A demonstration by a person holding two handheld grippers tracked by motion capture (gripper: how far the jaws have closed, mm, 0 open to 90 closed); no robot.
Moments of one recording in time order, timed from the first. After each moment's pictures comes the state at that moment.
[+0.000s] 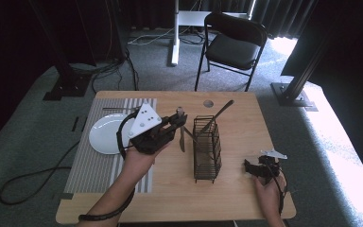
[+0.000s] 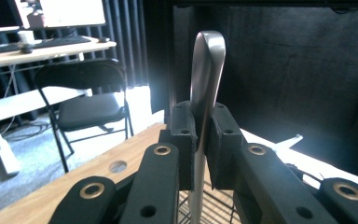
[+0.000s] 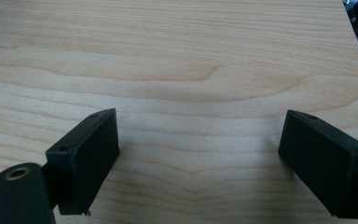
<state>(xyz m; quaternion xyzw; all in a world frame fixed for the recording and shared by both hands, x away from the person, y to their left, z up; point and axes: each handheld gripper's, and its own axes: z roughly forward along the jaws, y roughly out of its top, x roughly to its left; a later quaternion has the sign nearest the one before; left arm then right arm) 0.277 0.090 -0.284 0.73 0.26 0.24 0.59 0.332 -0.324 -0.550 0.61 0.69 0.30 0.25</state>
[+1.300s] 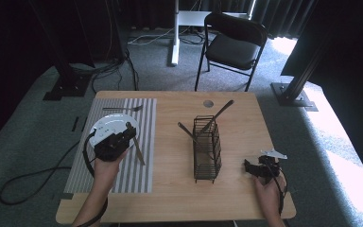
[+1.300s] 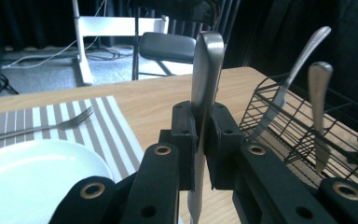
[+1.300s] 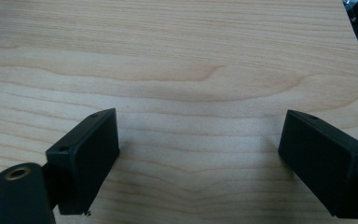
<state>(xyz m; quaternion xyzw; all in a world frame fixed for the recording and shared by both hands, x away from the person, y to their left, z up) 0.314 0.204 -0.407 0.68 0.45 0.24 0.53 0.332 -0.324 -0.550 0.61 0.69 0.30 0.25</state>
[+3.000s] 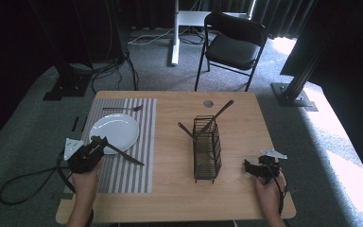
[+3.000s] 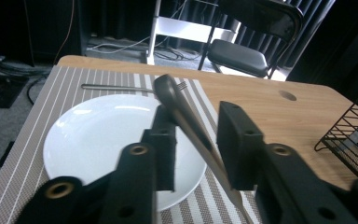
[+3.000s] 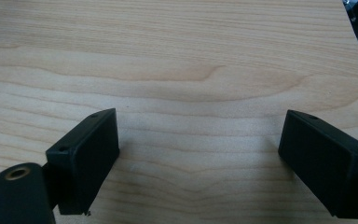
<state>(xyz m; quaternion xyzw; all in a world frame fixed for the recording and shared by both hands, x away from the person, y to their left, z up) 0.290 0.279 -0.451 0.59 0.56 0.30 0.50 0.332 -0.323 -0.550 0.61 0.69 0.30 0.25</state>
